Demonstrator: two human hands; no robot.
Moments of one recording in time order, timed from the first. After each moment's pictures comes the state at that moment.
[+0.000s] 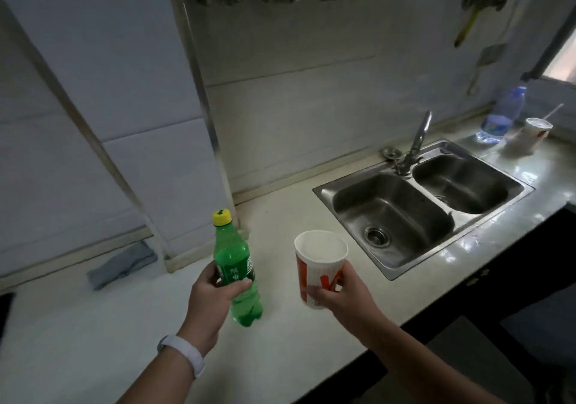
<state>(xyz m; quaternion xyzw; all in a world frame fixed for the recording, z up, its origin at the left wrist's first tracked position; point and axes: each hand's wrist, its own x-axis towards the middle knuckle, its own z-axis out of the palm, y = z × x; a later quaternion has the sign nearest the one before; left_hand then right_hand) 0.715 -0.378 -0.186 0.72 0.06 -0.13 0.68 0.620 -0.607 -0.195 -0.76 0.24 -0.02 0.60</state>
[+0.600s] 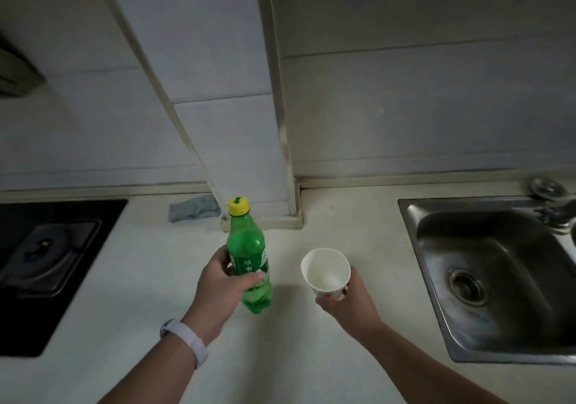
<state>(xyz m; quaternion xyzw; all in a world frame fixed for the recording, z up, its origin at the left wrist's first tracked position) 0.714 -0.402 -0.180 0.75 0.19 0.00 0.63 0.730 -0.640 -0.280 -0.81 0.09 0.13 0.56</state>
